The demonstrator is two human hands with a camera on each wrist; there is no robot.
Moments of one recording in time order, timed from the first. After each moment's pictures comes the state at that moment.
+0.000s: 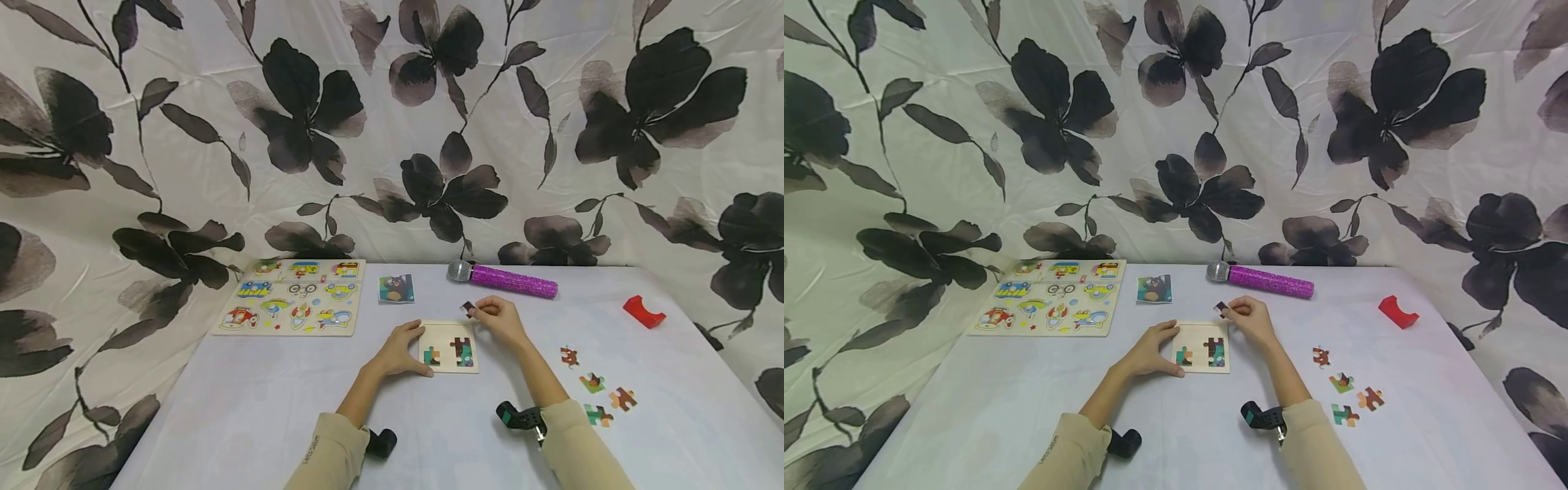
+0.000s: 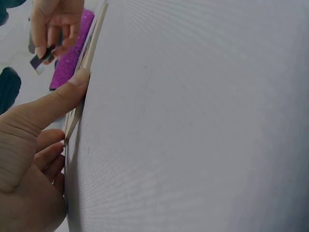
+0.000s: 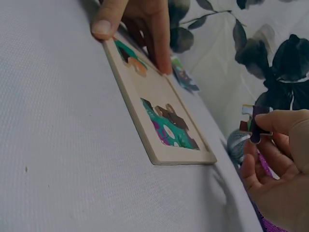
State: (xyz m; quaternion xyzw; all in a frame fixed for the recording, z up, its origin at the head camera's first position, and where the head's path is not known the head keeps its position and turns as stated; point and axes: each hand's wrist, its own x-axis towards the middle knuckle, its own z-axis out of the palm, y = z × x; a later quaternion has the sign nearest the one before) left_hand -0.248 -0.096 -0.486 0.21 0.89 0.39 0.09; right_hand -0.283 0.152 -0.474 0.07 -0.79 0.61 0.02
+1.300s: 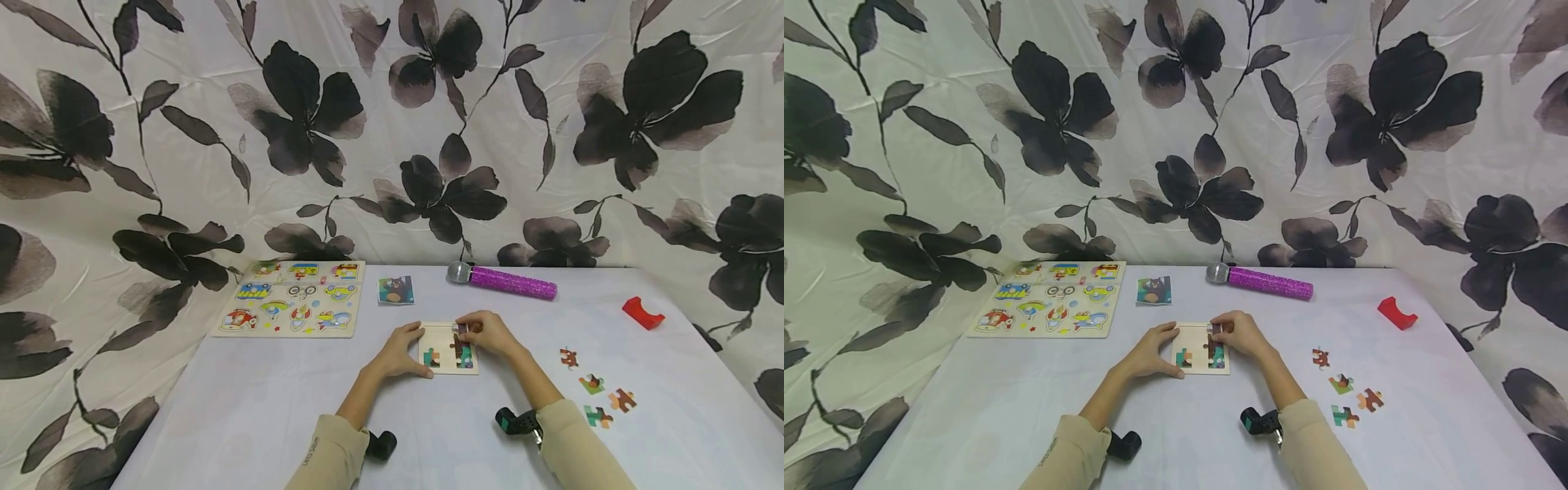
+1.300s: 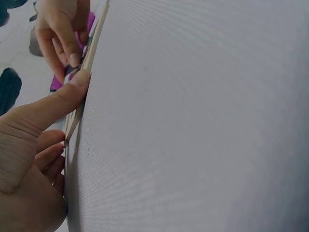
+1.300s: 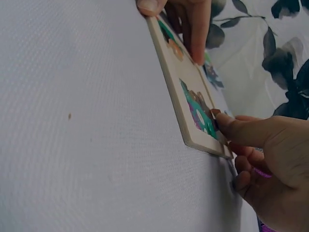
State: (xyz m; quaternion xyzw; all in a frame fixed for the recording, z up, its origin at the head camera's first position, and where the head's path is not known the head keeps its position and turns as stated) left_hand -0.248 -0.095 -0.488 0.21 0.89 0.38 0.09; right_hand -0.281 0.143 -0.479 0.21 -0.90 0.39 -0.02
